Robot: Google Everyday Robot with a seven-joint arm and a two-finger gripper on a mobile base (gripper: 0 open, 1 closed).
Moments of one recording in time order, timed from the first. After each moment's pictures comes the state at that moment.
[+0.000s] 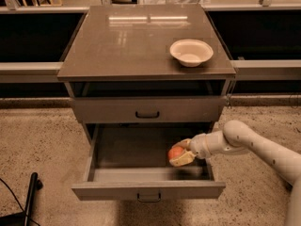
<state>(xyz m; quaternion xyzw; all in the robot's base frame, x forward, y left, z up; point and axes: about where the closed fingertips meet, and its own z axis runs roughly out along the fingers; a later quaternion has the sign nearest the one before) 0.579 -0.117 0.483 -0.49 0.73 0.35 0.32</state>
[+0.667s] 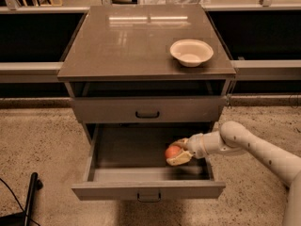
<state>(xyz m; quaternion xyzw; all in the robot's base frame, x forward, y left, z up) 0.586 -0.105 0.478 -0.49 0.72 0.36 0.33</state>
